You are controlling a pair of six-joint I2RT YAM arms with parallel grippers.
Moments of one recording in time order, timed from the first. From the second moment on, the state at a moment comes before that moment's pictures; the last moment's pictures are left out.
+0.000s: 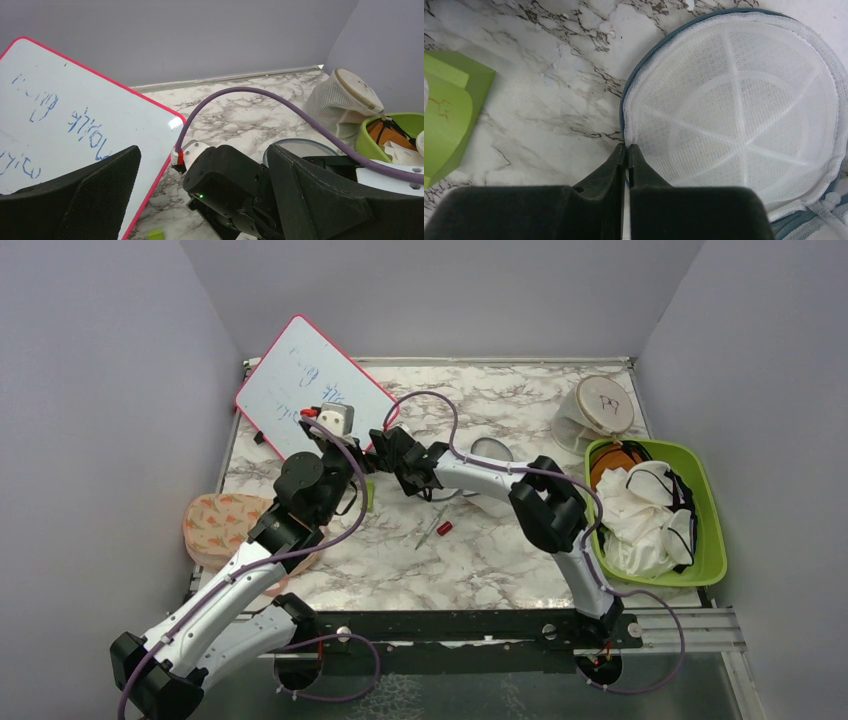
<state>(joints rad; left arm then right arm) -0.65 0.84 0.78 0.13 -0.29 -0.13 0.90 2.23 1.72 -0.52 0.30 0.29</state>
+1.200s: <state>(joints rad) -0.65 0.84 0.78 0.13 -0.27 -0.14 0.47 1.42 0.78 0.55 -0.67 0.81</state>
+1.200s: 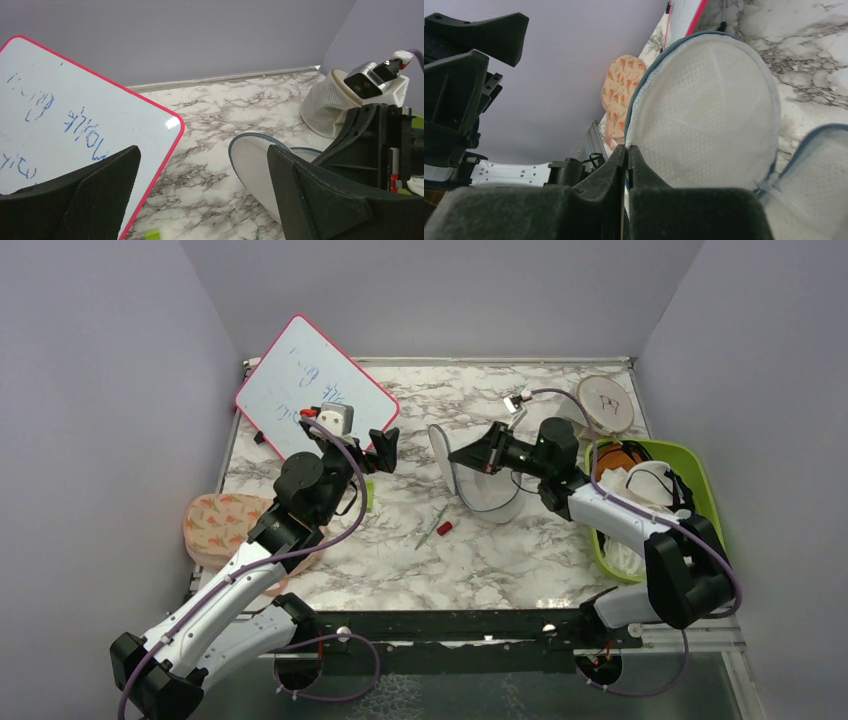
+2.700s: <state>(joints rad) -0.69 1.19 0.87 0.09 -0.03 -0.18 0.21 1.19 0.52 0.11 -0.25 0.65</state>
